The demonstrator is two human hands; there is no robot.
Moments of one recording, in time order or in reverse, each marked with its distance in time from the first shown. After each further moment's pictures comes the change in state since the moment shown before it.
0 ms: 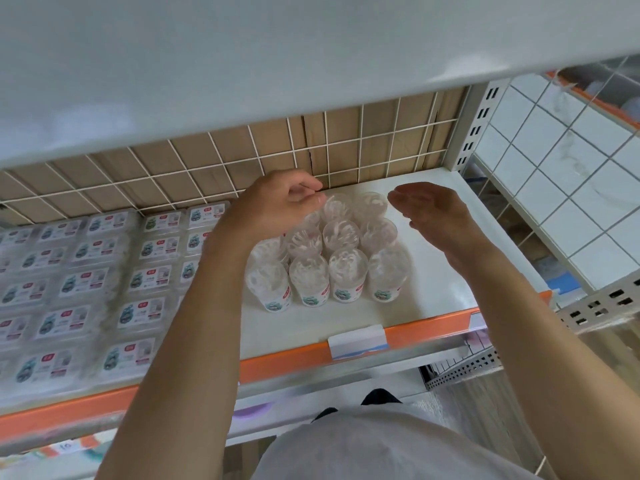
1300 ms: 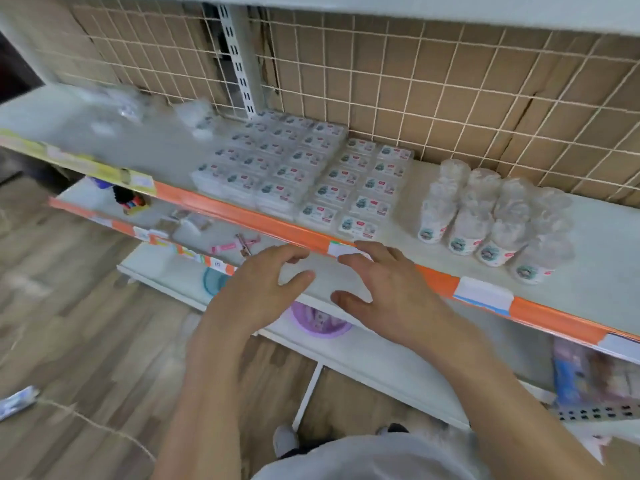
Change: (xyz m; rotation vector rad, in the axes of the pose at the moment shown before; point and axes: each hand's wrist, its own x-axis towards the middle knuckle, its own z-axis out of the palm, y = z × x) left_hand -0.374 -0.026 -0.003 0.026 0.367 -0.587; right_hand -0.250 -0.045 0.161 -0.946 -0.778 -0.756
